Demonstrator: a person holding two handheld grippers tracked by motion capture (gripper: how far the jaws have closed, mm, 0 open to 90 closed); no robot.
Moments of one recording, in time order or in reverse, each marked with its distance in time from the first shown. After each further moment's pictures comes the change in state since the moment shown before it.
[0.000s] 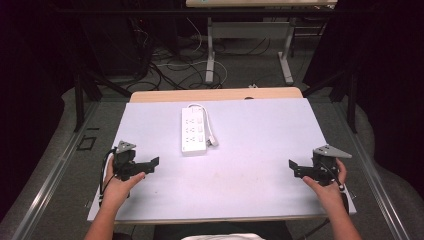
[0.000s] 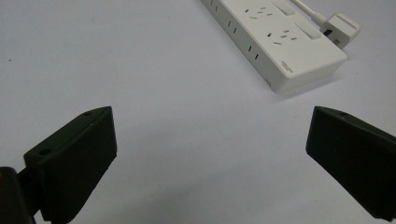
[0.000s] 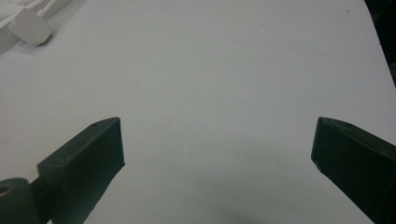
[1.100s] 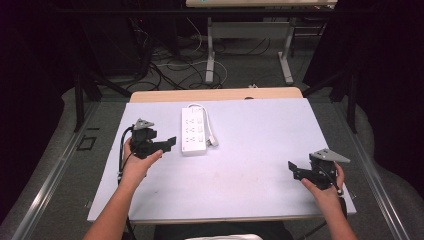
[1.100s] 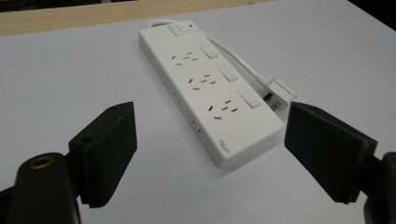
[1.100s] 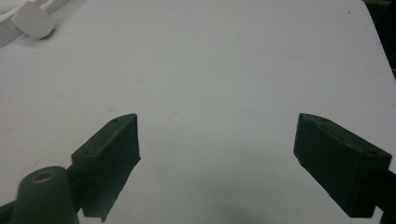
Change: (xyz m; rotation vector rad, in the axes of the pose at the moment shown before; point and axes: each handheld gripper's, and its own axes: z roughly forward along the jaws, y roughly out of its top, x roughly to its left) left arm -0.040 0.069 0.017 -0.036 -0.087 0.040; right arm 0.006 -0.008 -0.002 -0.011 -0.008 -0.023
